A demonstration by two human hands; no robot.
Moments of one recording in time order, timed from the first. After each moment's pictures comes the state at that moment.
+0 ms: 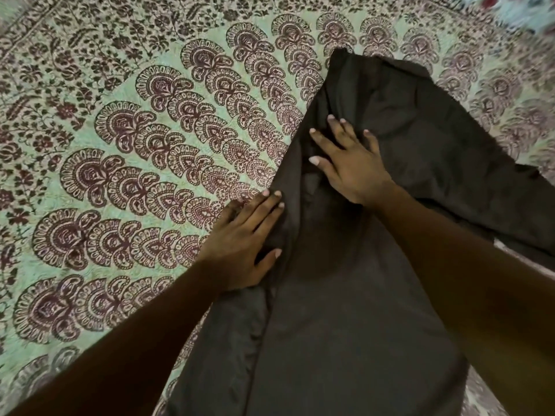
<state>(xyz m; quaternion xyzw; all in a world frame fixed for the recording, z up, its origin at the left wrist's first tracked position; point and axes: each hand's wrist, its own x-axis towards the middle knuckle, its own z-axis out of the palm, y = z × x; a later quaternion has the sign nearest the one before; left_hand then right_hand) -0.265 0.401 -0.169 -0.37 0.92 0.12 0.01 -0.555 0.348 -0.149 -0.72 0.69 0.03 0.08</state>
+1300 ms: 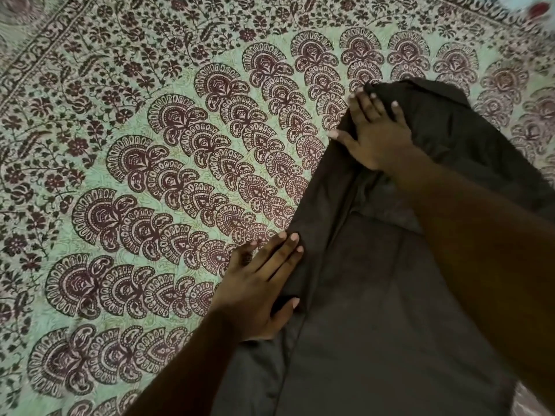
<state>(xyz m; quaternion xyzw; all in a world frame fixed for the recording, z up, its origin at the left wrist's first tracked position) -0.265 0.389 -0.173 -0.36 0.92 0.16 0.00 -0.592 0.217 -0.158 -0.66 0.74 0.09 0.10</state>
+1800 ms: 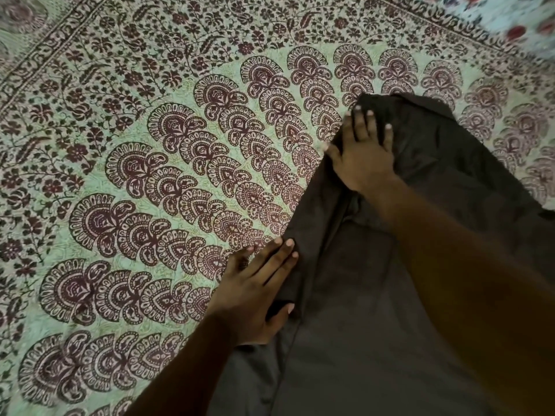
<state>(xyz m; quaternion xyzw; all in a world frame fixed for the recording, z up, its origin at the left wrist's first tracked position) -0.264 0.389 -0.173 -0.36 0.92 0.17 -0.01 -0.561 0.235 -0.155 -0.60 0.79 0.07 0.09</state>
